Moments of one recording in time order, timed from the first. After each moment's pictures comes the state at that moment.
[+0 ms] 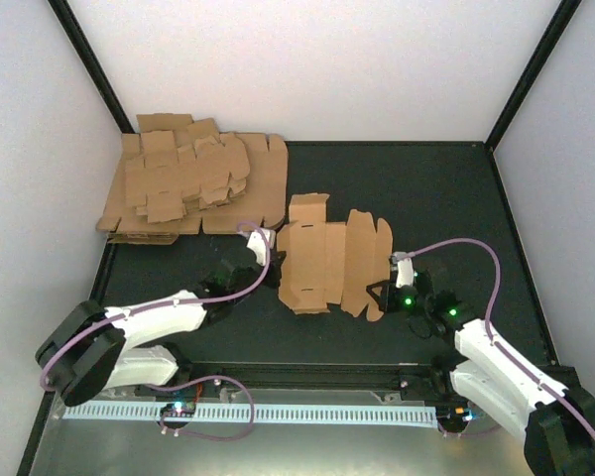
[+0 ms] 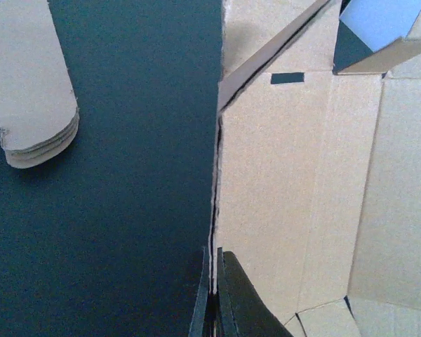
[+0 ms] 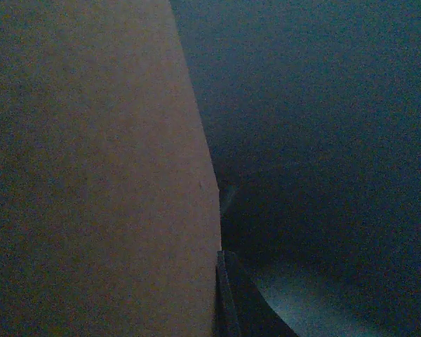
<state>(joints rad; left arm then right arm) -0.74 1.21 0.42 0.36 -0.11 -0.46 0.41 0.80 0.30 -0.22 -0.42 0.45</state>
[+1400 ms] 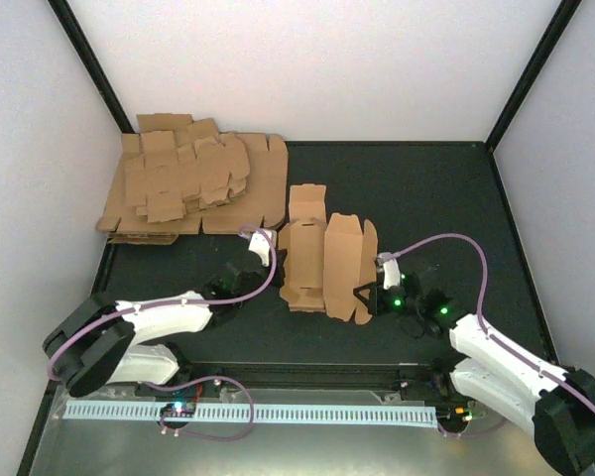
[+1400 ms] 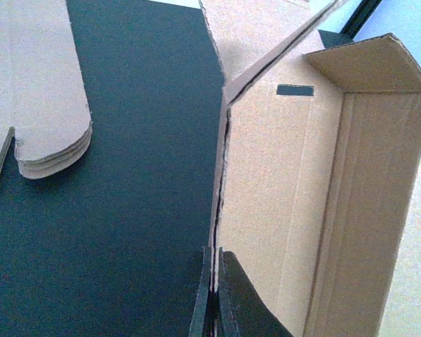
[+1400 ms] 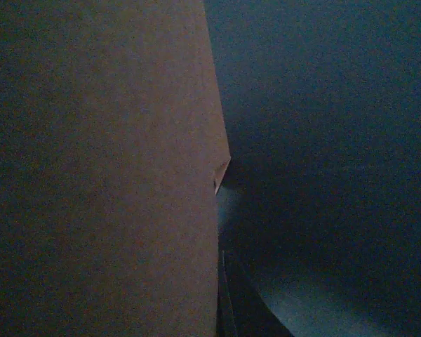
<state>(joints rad) -0.79 1.27 0.42 0.46 -0.22 -0.49 0.55 0.88 0.32 -0.14 -0.42 0.48</state>
